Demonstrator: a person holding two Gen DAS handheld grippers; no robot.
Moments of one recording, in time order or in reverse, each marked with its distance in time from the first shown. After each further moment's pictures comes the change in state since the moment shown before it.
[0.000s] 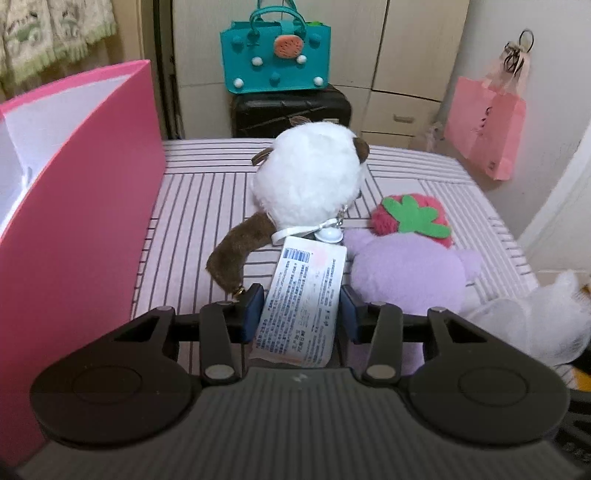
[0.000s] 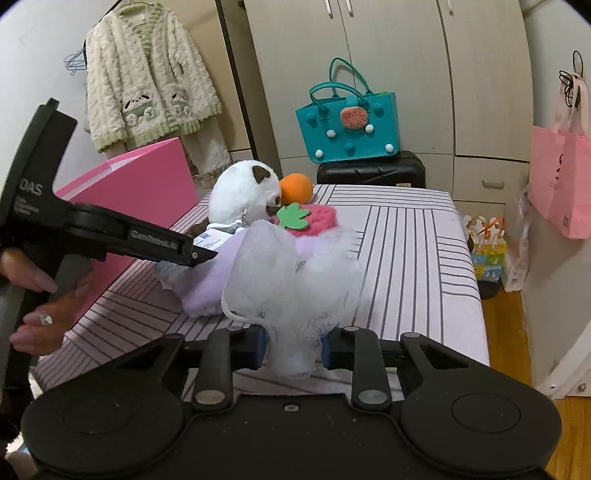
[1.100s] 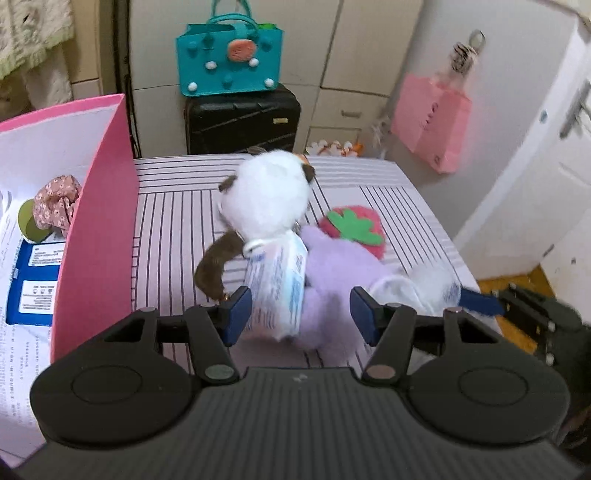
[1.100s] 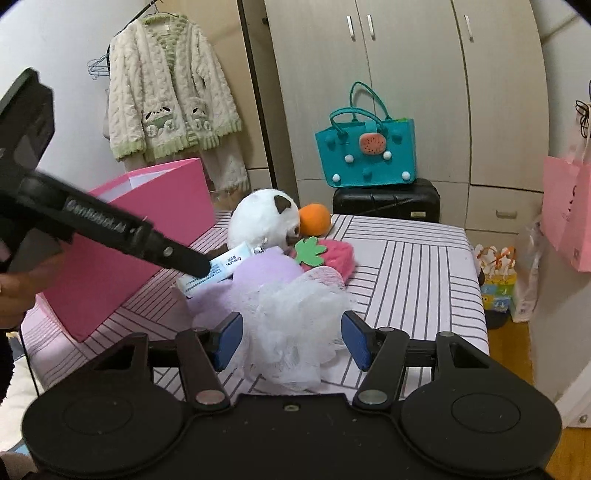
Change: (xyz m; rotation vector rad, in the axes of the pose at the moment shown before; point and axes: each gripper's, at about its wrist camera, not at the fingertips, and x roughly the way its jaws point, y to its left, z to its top) left arm -0.043 0.008 0.019 0.046 0.037 -0.175; right arm 0.000 0.010 0.012 -0.069 -0.068 0.033
